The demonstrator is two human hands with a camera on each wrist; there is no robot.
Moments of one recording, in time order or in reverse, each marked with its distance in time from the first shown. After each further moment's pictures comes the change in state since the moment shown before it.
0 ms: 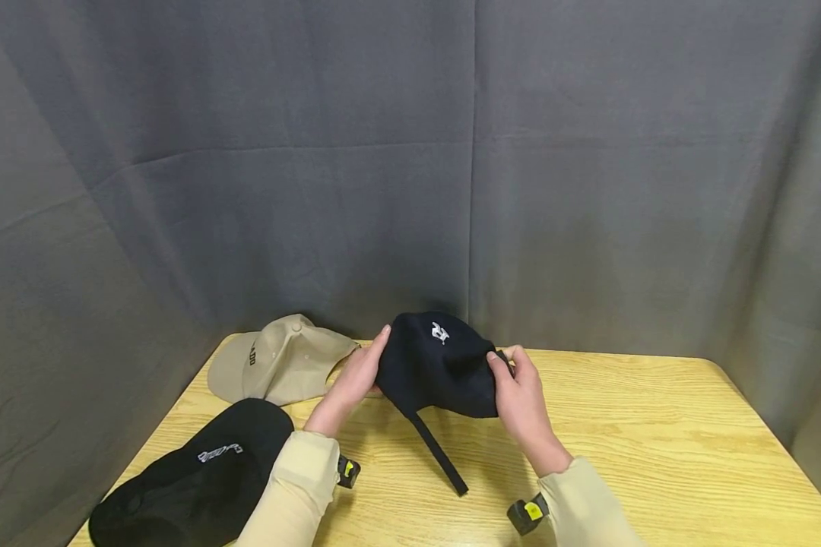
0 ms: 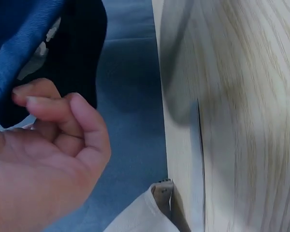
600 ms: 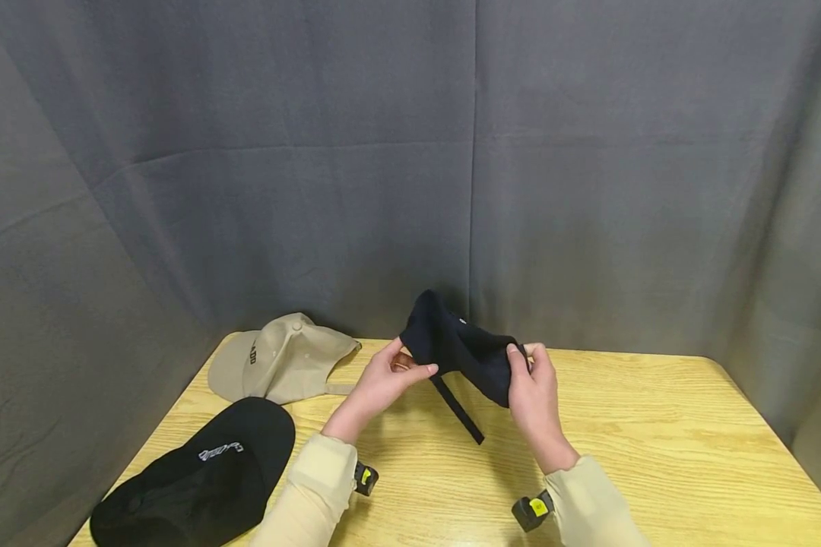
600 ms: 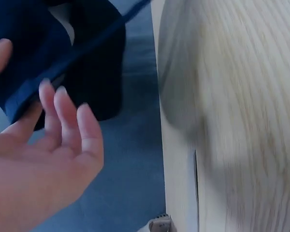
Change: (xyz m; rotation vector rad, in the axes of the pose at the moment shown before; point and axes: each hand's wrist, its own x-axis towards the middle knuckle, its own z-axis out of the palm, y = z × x) left_hand -0.008 0.004 0.031 -0.005 -0.094 0.204; right_hand 0.003 0.004 -0.010 0.039 0.135 -0.005
